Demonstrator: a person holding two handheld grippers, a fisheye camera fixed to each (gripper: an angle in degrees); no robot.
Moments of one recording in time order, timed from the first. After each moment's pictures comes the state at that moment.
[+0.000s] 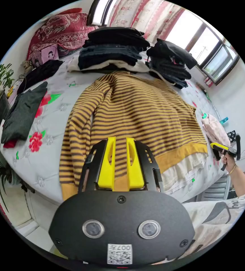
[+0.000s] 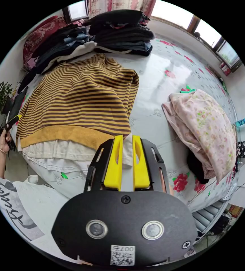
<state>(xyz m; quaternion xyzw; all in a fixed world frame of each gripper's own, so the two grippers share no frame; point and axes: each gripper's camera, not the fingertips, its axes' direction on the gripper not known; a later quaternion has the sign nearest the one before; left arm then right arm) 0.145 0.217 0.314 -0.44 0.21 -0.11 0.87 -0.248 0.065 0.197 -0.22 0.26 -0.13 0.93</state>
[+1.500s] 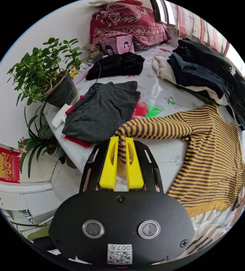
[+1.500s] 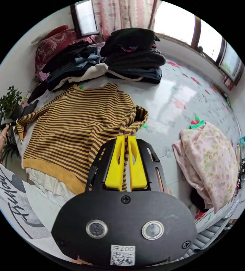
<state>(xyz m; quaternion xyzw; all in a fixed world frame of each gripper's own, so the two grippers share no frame) -0.072 0.198 0.395 -0.50 -0.08 -0.15 0.85 -0.281 0.027 0.189 -0.13 0.22 -0.21 0.94</state>
